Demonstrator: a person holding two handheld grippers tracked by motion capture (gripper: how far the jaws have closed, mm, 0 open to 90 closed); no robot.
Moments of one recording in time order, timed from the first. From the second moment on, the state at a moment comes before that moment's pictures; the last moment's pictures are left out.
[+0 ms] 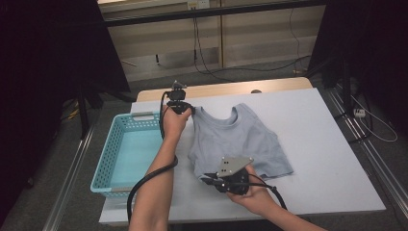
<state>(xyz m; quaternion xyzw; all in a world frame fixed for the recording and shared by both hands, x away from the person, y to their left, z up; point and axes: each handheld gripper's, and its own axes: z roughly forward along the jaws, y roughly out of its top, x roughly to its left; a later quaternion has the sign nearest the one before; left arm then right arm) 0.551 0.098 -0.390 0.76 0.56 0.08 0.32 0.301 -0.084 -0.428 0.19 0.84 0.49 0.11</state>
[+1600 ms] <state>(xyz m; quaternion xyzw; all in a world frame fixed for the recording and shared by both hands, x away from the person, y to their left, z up) 0.545 0.129 -0.363 0.76 0.57 0.10 0.30 0.304 -0.076 -0.421 0.20 0.82 0.52 0.09</state>
